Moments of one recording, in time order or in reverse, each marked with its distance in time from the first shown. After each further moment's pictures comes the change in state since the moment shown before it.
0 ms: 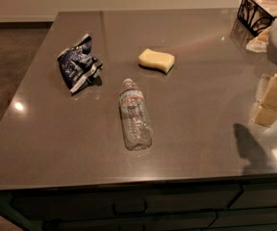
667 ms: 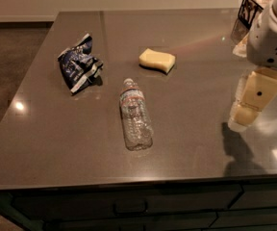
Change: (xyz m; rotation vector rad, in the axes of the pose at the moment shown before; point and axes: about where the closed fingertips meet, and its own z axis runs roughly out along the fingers) arm -0.023 0.008 0.009 -0.052 0.008 0.056
